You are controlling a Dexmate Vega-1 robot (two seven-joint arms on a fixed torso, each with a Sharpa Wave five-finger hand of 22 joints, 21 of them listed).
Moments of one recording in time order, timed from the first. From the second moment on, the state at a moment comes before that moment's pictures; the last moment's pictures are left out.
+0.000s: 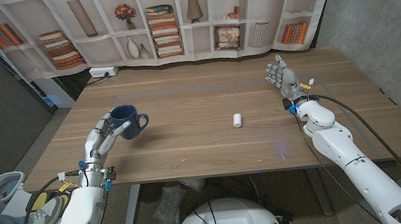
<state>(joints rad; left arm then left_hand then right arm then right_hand) 1.57 0.60 -0.01 -1.72 -0.31 -0.58 0.35 0.97 0.10 0.17 -0.17 0.17 0.34 0.00 0.24 0.21 0.36 -0.11 0.22 0.23 0.36 -0.04 0.21 0.21 0.35 -0.02 0.31 0.19 -0.99 -0.38 -0.14 -1.52 0.42 0.12 0.00 0.09 -0.05 0.24 -0.05 0.20 0.24 0.05 0.20 0.19 0.27 0.09 0.23 0.19 0.15 0.06 0.20 0.19 0.18 -0.01 0.38 0.18</state>
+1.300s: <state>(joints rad) 1.64 0.47 -0.04 -1.64 -0.19 -0.75 0.42 0.97 0.10 0.17 -0.17 0.17 0.35 -0.01 0.24 0.21 0.36 -0.11 0.23 0.24 0.36 -0.04 0.21 0.21 0.34 -0.03 0.31 0.19 -0.99 -0.40 -0.14 -1.55 0.42 0.08 0.01 0.09 -0.05 0.24 -0.05 0.20 0.24 0.05 0.20 0.19 0.27 0.09 0.23 0.19 0.15 0.06 0.20 0.19 0.18 -0.01 0.37 0.18</state>
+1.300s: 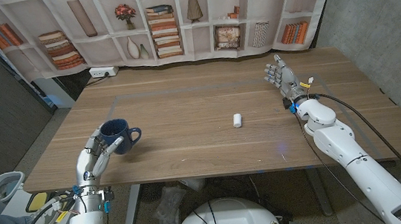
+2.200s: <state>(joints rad) 1.60 0.41 -0.01 -1.52 -0.16 -0.82 0.46 0.97 0.10 0.17 -0.17 0.18 0.35 -0.01 0.25 0.21 0.36 -0.11 0.22 0.24 0.36 -0.04 0.21 0.21 0.31 -0.04 0.29 0.19 -0.97 -0.40 -0.14 -1.52 0.43 0.06 0.04 0.09 -0.05 0.24 -0.05 0.20 0.24 0.05 0.20 0.19 0.27 0.09 0.23 0.19 0.16 0.05 0.20 0.19 0.18 -0.01 0.36 0.18</state>
